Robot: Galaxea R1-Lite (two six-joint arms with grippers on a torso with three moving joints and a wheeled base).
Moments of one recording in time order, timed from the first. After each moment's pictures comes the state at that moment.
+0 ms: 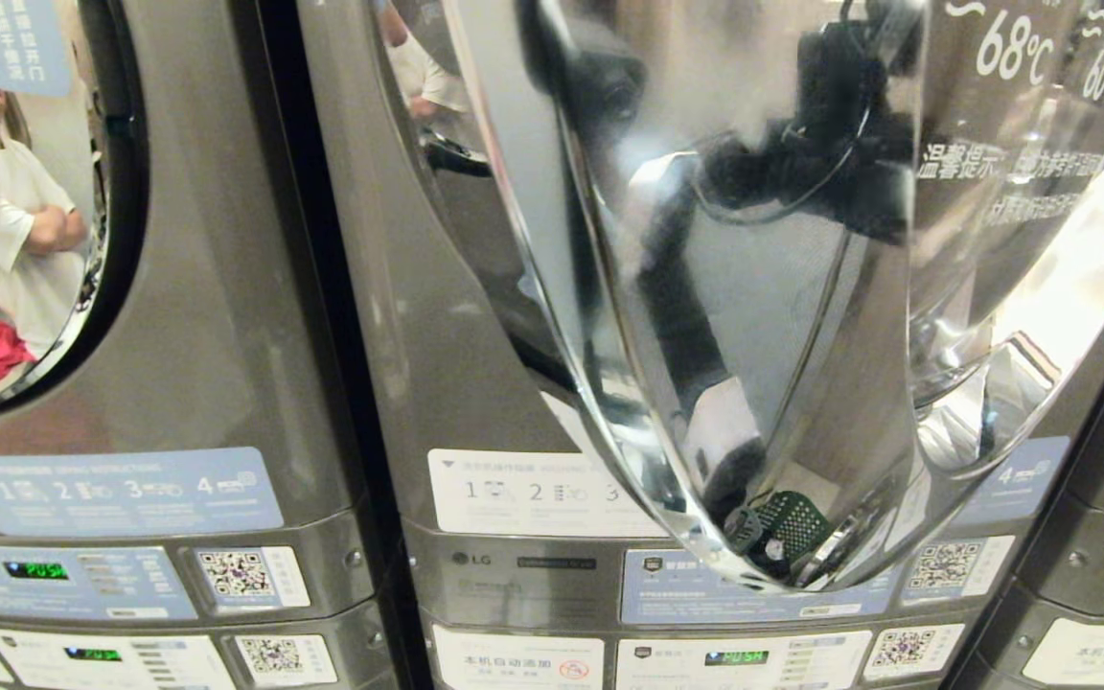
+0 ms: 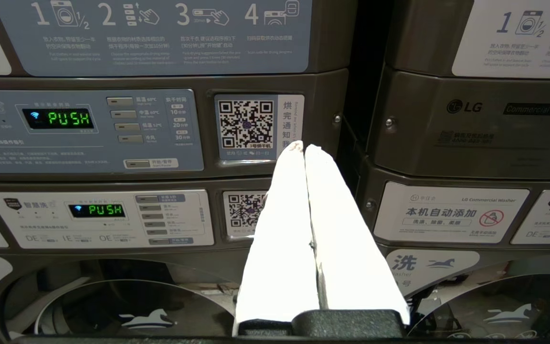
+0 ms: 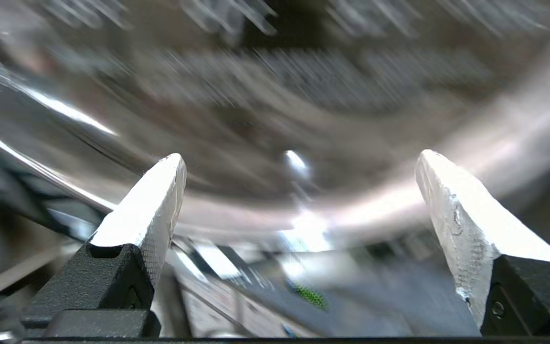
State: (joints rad) left arm 0.00 0.00 0.00 0.00 0.00 0.00; right arm 0.23 0.83 -1.01 0.12 0.30 0.07
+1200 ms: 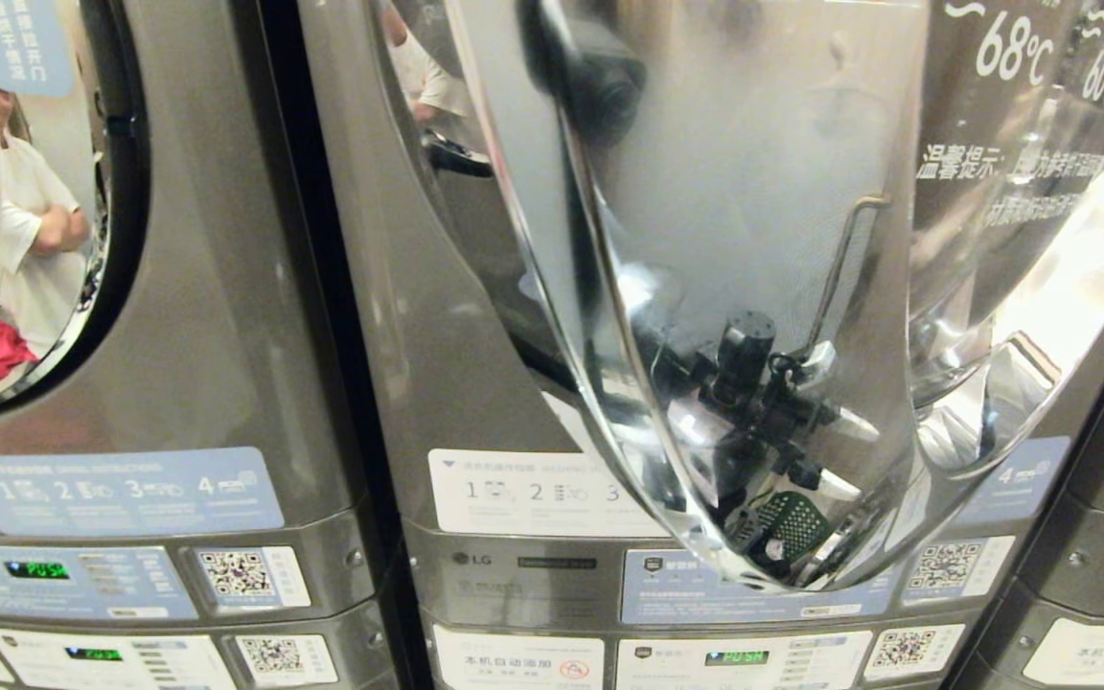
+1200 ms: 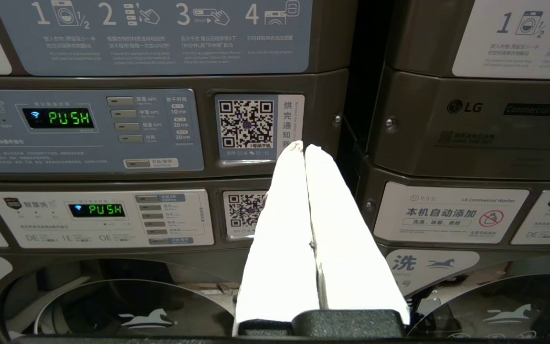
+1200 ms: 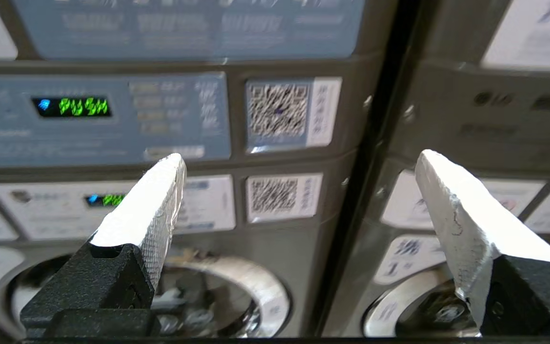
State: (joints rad) left arm 0.00 0.00 0.00 0.00 0.00 0.00; right arm 0.08 0.29 -0.01 -0.15 -0.17 -0.02
